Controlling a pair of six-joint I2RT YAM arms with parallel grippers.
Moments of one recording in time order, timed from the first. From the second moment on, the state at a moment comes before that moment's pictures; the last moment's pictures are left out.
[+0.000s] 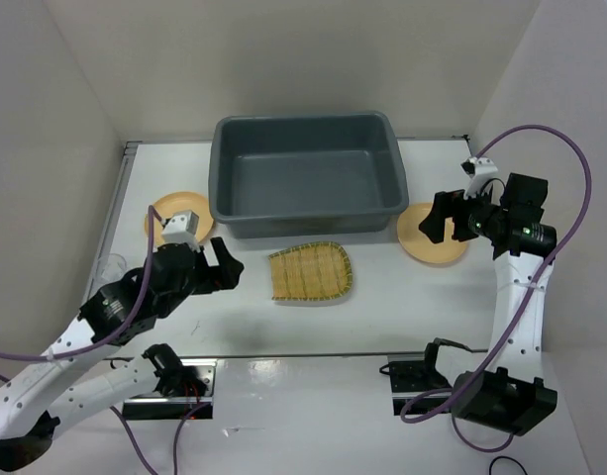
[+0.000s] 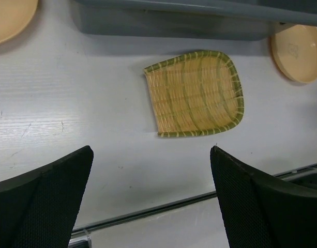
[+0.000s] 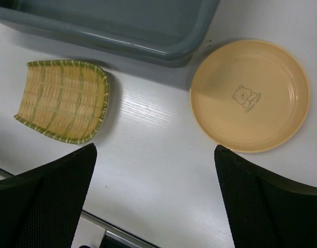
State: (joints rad) left arm -0.79 0.67 0.91 -0.80 -0.38 -0.72; right arm -0.32 1.03 1.22 -0.92 -0.62 -0.29
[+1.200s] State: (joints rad) left arm -0.54 1.29 0.65 -0.30 0.22 -0.77; right arm -0.10 1.37 0.92 -0.65 -1.00 0.18
